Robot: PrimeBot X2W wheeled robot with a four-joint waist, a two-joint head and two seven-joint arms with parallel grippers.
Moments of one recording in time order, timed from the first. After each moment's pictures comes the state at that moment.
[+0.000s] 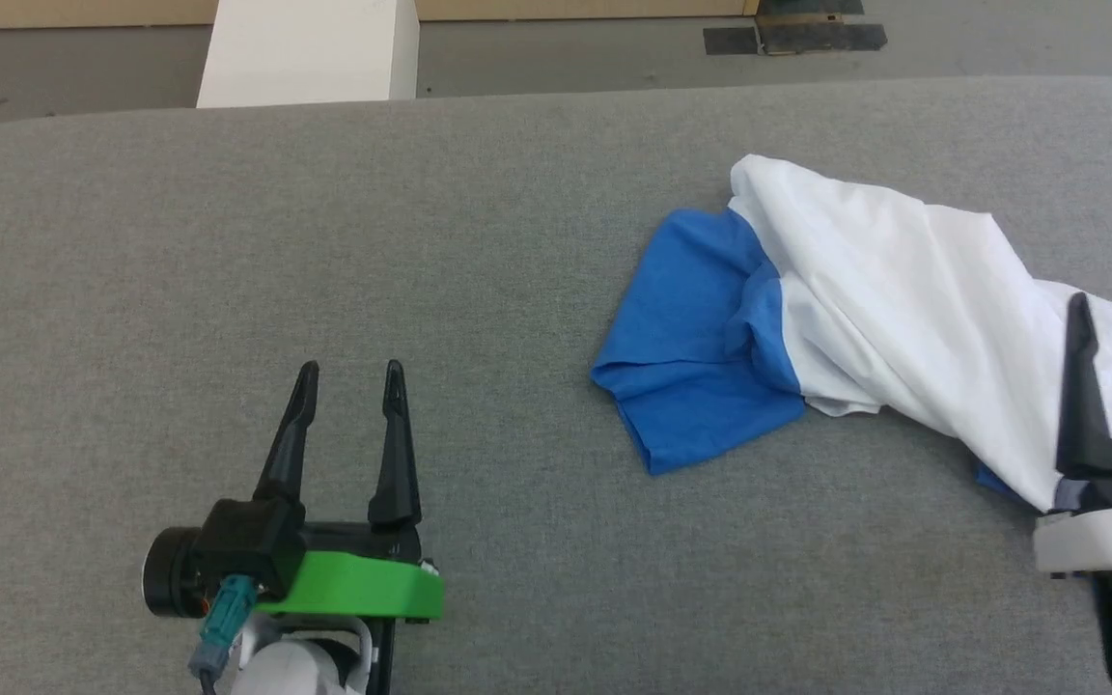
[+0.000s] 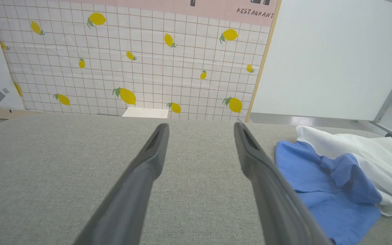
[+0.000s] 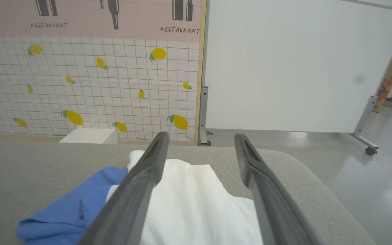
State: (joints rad) left arm -0.04 0.05 -0.17 -0.09 -0.17 0.08 -0.26; right arm -0.03 -0.06 -0.23 -0.27 0.06 0.13 -0.02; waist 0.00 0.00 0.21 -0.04
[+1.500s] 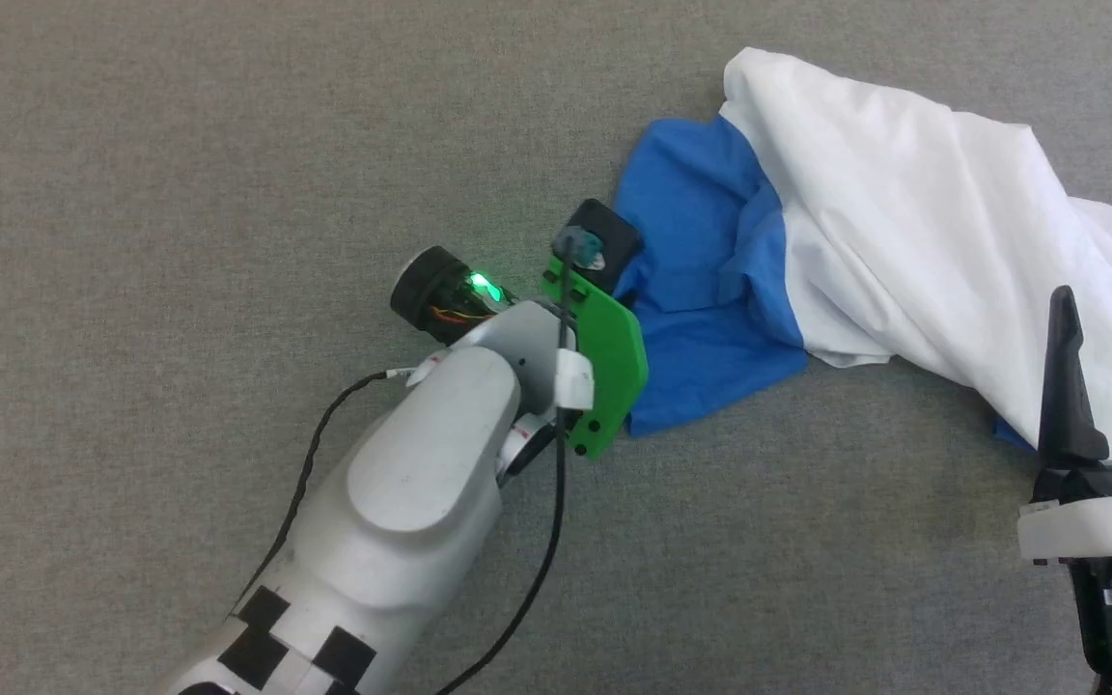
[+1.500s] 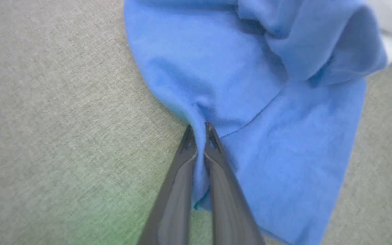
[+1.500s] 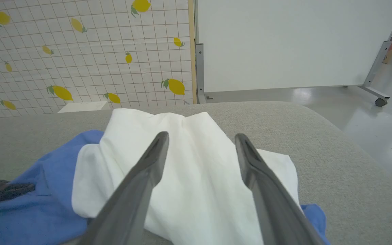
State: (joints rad) left arm -0.78 0.04 -0.63 0.55 -0.29 -0.12 0.41; right arm -0.07 -0.05 -0.21 -0.19 0.14 0.13 -0.09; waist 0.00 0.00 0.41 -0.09
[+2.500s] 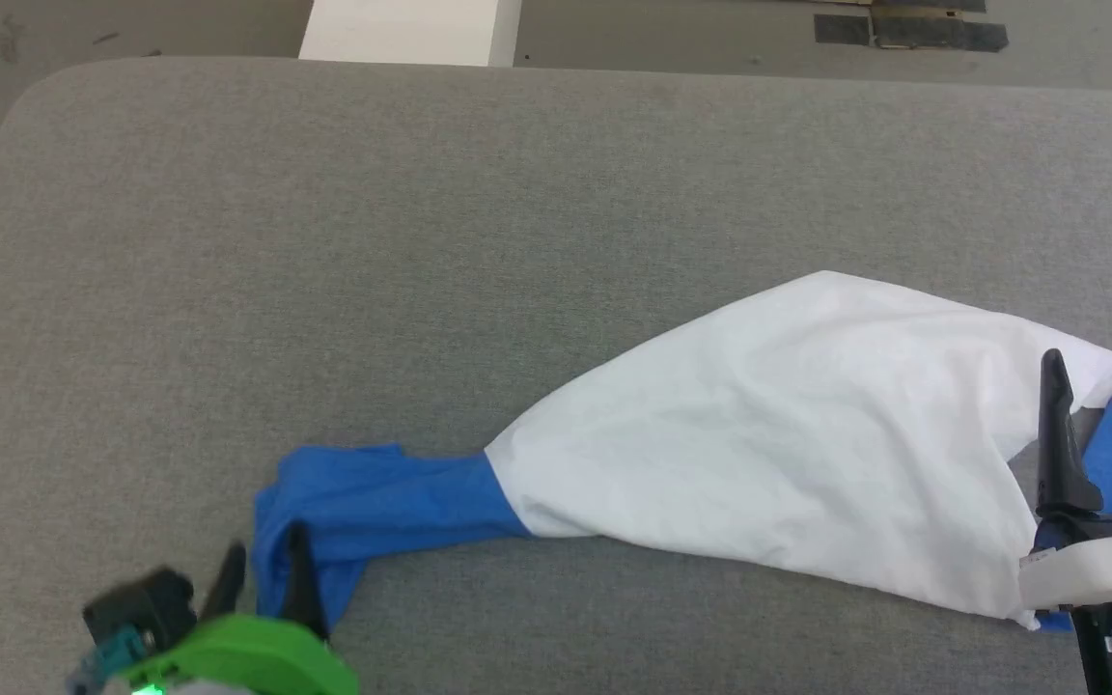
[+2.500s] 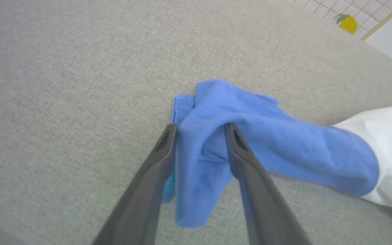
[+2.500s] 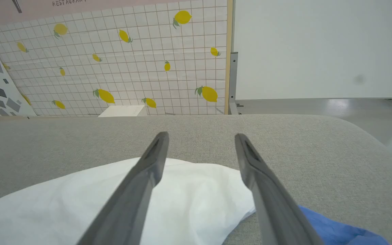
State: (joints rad) left arm 0.21 0.19 -0.15 -0.23 -0.50 0.36 0.10; right arm 0.02 -0.05 -0.22 -0.20 0.14 0.13 -0.03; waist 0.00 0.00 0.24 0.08
